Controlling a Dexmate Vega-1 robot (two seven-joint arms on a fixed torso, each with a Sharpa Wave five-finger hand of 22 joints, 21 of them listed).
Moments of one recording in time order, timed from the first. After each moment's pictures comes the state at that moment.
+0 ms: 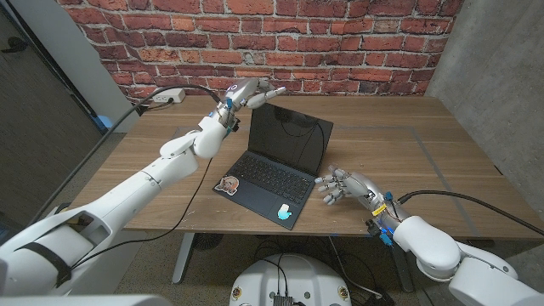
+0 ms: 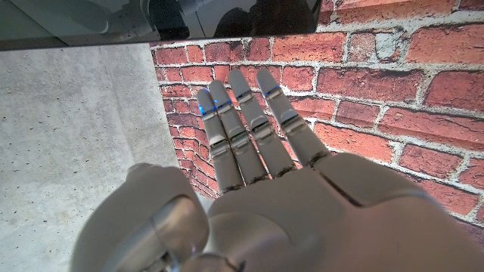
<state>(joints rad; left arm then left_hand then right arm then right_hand) 0.61 0.67 0.62 -1.54 0.50 -0.23 0.38 0.44 0.14 -0.25 0.14 0.21 0.89 -0.08 0.28 0.20 0.95 -0.16 0.32 0.31 0.91 -0.13 0.33 0.26 0.70 -0.02 0.42 0.19 -1.63 -0.94 -0.21 -2.32 0.27 -0.12 -0.27 0.26 0.16 0.56 0.11 0.19 0.85 -0.16 0.21 0.22 1.05 -0.18 0.25 0.21 1.28 -0.23 0.36 0.41 0.98 -0.15 0.75 0.43</state>
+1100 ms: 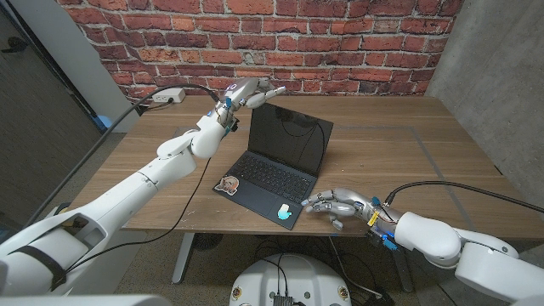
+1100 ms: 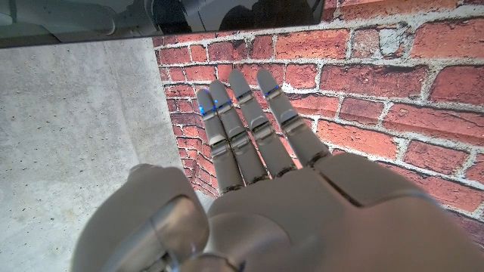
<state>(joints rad) 0.63 0.68 0.60 -1.58 0.50 -0.22 0.37 0.43 0.15 -0.25 0.14 0.21 0.88 -0.08 0.27 0.20 0.94 -0.15 0.31 0.31 0.91 -0.12 0.32 0.26 0.70 -0.02 0.42 0.19 -1.51 -1.14 -0.30 -2.29 0.31 -0.13 -0.02 0.80 0.18 0.72 -0.17 0.29 0.66 -0.20 0.18 0.24 0.80 -0.20 0.19 0.20 1.40 -0.23 0.99 0.87 1.10 -0.20 1.20 0.70</state>
